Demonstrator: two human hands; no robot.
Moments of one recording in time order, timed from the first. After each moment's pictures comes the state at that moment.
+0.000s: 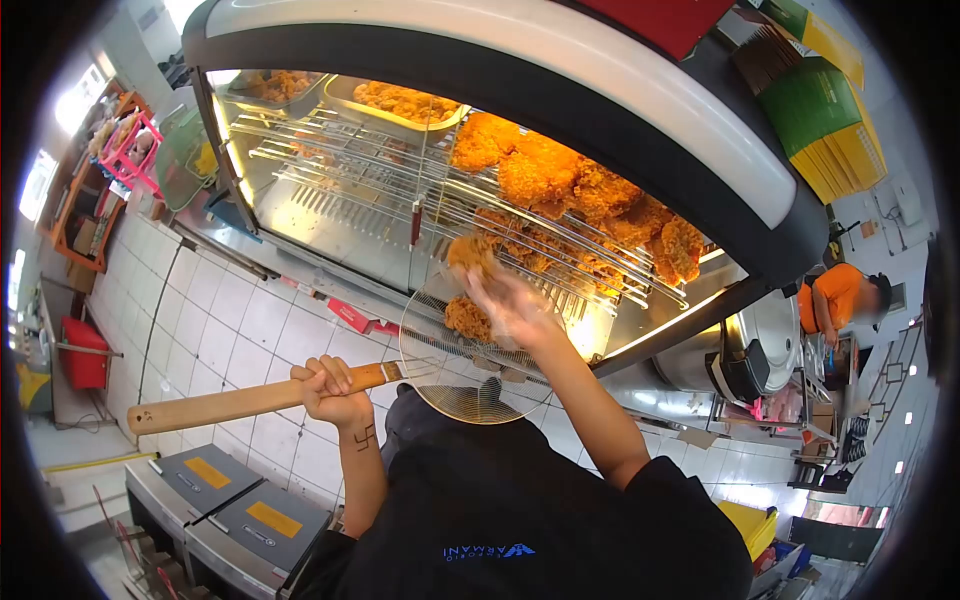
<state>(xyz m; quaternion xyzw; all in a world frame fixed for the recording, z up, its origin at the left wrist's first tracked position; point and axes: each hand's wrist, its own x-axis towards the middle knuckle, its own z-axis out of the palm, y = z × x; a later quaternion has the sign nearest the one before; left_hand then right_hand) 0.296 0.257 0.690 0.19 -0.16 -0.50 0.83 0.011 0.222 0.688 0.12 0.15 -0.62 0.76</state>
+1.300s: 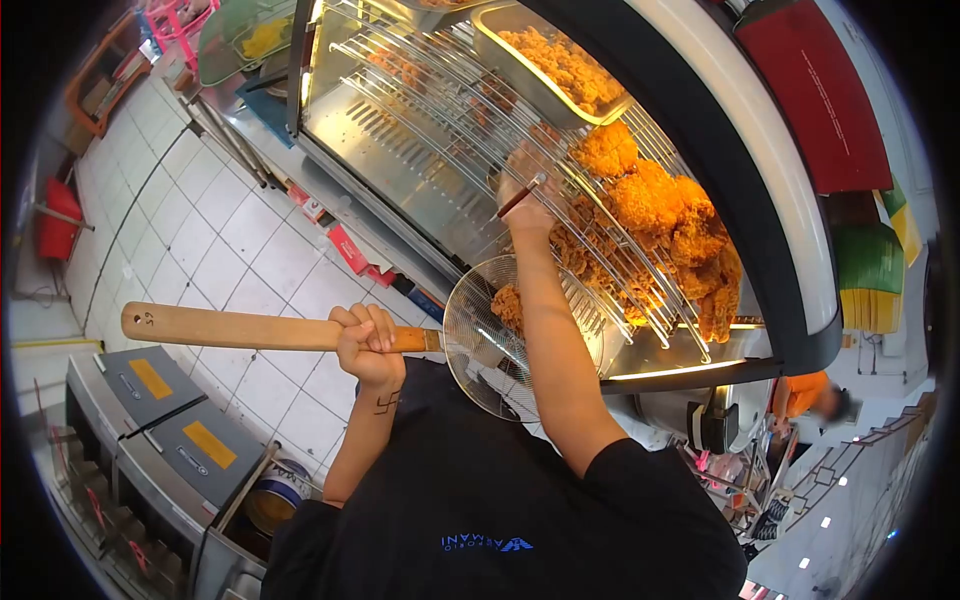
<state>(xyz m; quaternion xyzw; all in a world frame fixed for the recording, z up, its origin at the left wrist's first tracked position) 0.300 0.253 0.669 0.17 -0.07 -0.54 0.82 0.056 0.036 0.662 -0.11 0.12 -0.75 0.64</state>
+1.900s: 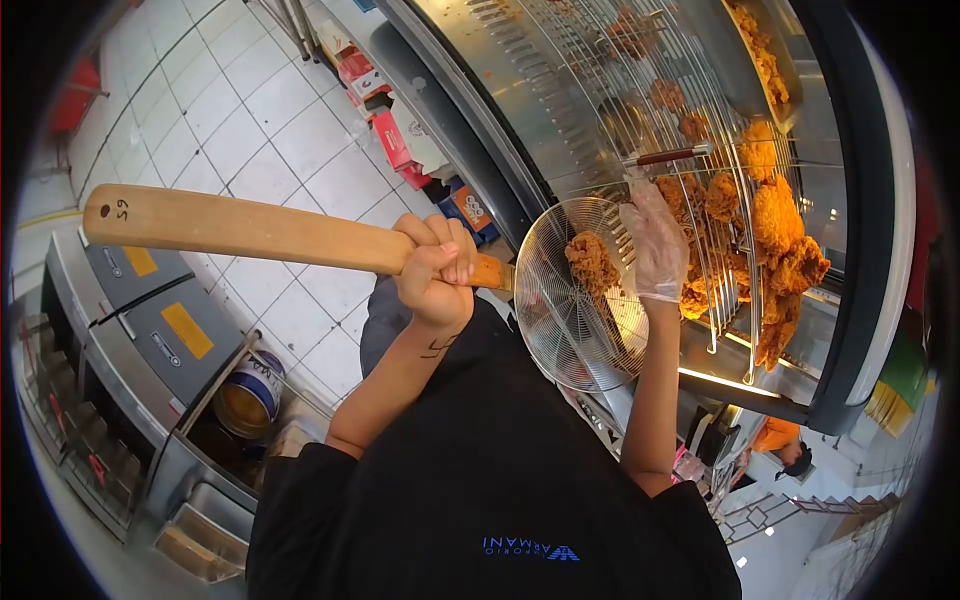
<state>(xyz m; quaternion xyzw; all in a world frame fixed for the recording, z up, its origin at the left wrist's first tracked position) 0.305 0.257 0.647 0.17 -0.05 -0.54 0.83 0.051 0.186 0.722 -0.83 0.50 -0.23 0.10</state>
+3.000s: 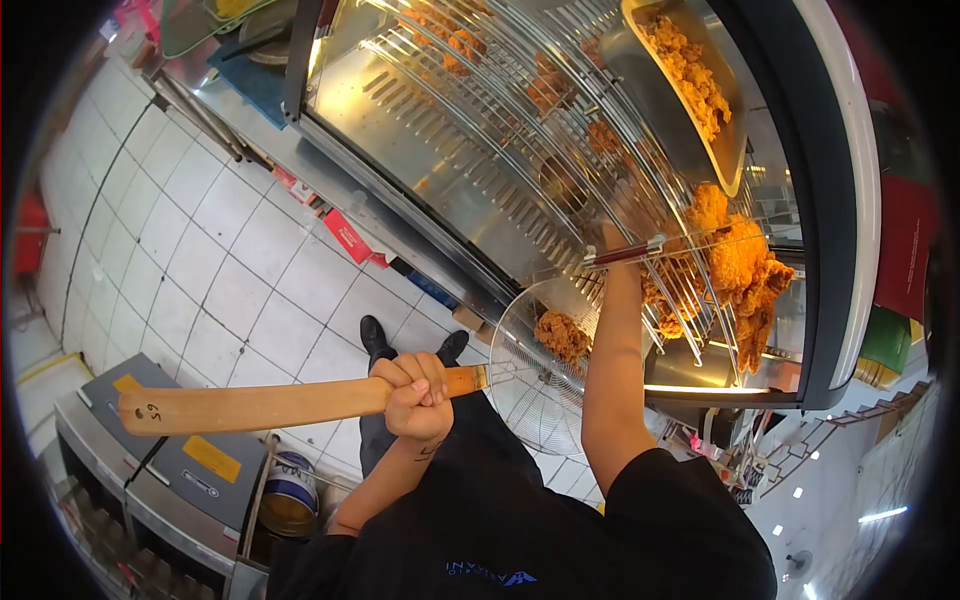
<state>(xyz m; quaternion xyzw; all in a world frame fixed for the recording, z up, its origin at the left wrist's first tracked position) 0.330 0.228 0.637 0.17 -0.04 -0.60 0.78 -0.019 0.025 0.653 -0.51 0.82 -0.23 -0.09</state>
